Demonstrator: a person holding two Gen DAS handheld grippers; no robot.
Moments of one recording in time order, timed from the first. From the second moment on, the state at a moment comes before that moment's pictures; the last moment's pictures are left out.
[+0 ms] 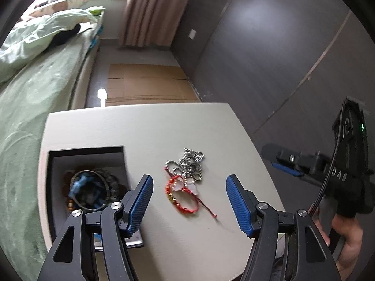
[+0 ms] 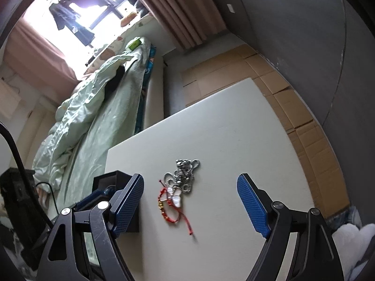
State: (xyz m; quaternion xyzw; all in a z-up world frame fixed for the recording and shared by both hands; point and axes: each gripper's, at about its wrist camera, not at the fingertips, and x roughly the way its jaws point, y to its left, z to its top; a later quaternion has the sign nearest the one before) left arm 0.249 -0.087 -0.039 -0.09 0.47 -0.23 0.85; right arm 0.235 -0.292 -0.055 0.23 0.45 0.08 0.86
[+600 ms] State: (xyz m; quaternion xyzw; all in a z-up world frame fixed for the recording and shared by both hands) left arm 0.264 -0.129 -0.090 -0.08 0.54 -0.21 0.81; right arm 0.231 -0.313 -0.057 0.24 0.45 0.08 0.86
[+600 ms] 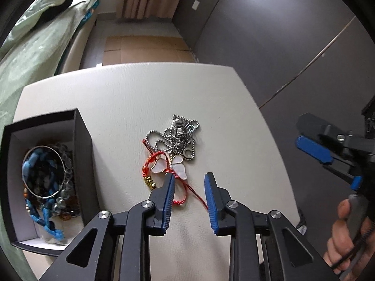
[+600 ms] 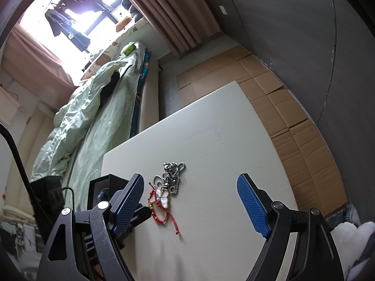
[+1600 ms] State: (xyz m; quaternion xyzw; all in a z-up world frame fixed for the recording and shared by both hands) left arm 0.257 -0.106 -0.064 -0.11 0.50 -0.22 0.83; right arm 0.234 -0.302 -0.064 0.22 0.47 0.08 0.85
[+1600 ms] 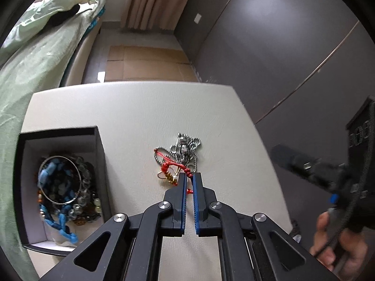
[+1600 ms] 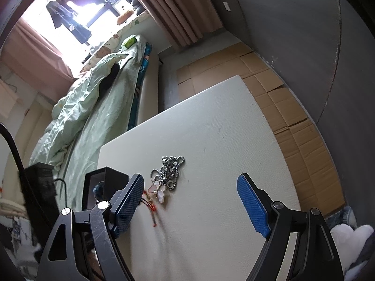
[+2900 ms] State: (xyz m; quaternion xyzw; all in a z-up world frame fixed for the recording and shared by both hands) left arm 0.253 0.012 -0.020 -0.22 0.43 -0.19 0.85; right arm 0.274 -0.190 -0.126 0.18 0.56 0.13 0.80
